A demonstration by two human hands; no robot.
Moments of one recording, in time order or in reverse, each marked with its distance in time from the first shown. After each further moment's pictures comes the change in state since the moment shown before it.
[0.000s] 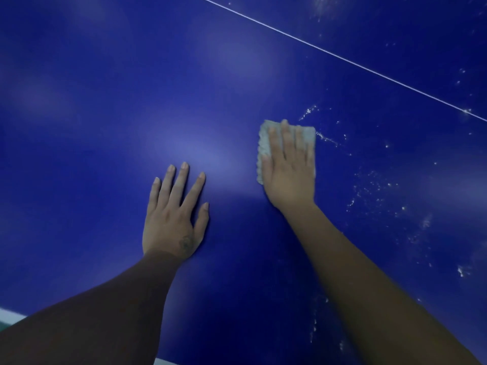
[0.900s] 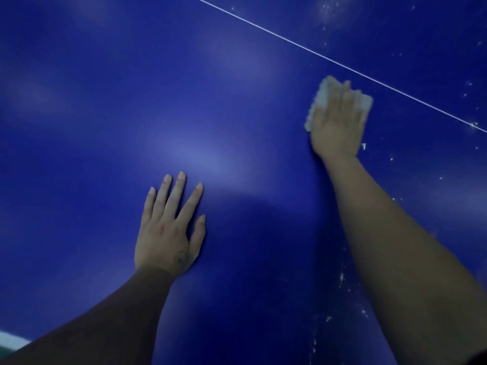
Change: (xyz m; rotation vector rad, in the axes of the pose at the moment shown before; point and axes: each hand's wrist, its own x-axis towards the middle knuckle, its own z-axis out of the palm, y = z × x) left_hand 0.000 -0.003 0.005 -0.001 -0.008 0.003; right_hand 0.118 0.087 -0.022 0.014 0.053 0.264
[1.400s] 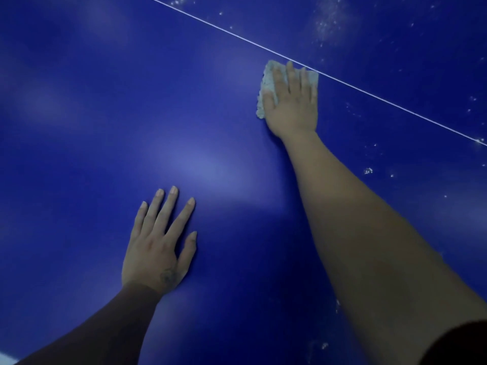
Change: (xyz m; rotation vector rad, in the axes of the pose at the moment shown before) left_hand 0.001 0.001 0.001 -0.007 -0.007 0.002; right_hand 0.052 -0.087 0.002 0.020 -0.087 -0.213
